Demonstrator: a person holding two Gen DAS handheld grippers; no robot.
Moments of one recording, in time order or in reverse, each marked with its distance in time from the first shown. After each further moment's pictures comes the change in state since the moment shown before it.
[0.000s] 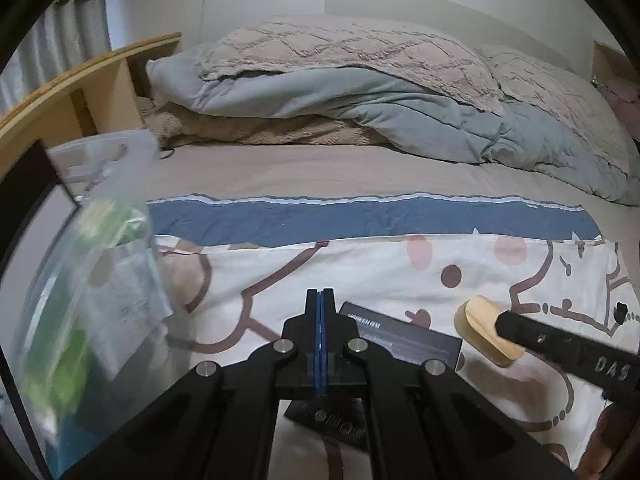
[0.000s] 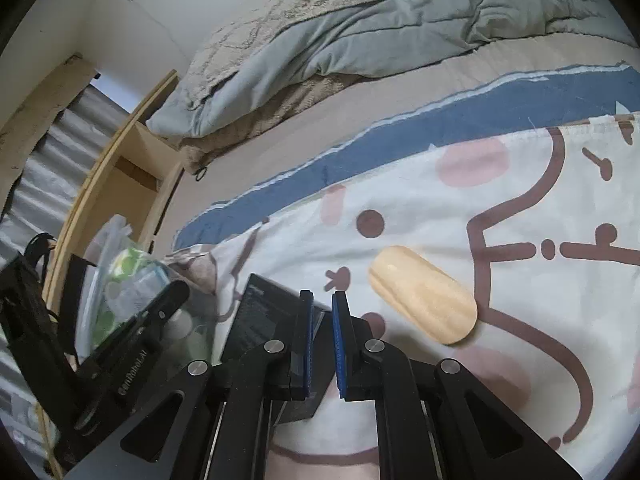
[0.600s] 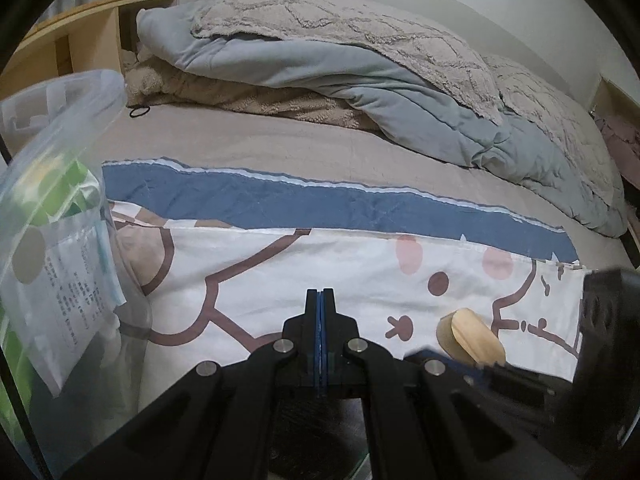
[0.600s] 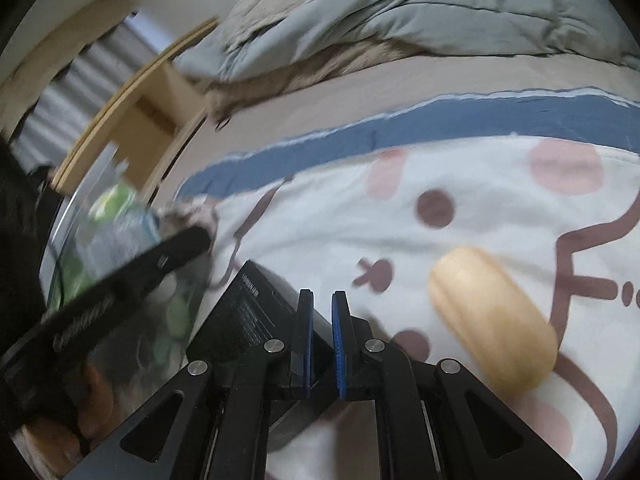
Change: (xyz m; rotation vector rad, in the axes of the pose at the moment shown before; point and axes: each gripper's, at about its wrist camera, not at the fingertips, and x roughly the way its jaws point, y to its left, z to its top) left arm 0.028 0.017 0.006 -0.117 0.093 -0.139; right arm 0.053 0.021 -0.003 -0.226 0.109 0.046
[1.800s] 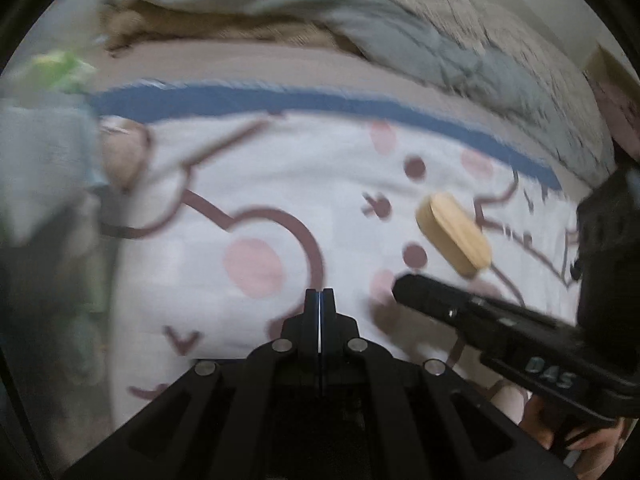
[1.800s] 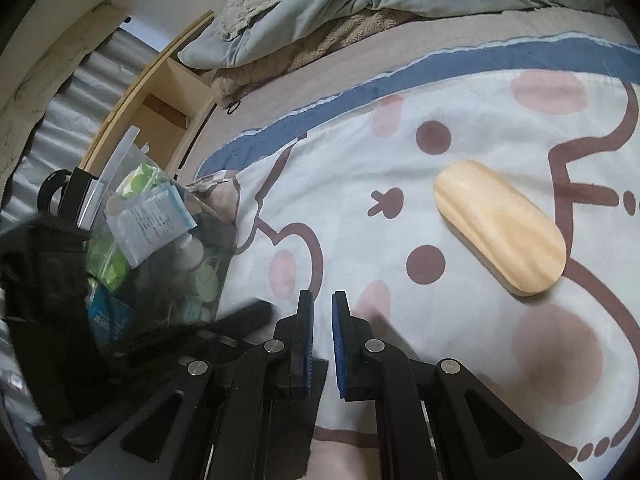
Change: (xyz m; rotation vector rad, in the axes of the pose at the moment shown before) left arm -0.019 -0.007 -0.057 0.016 0.195 -0.026; right arm -0.016 -0.008 -0.022 0.114 0.066 0.087
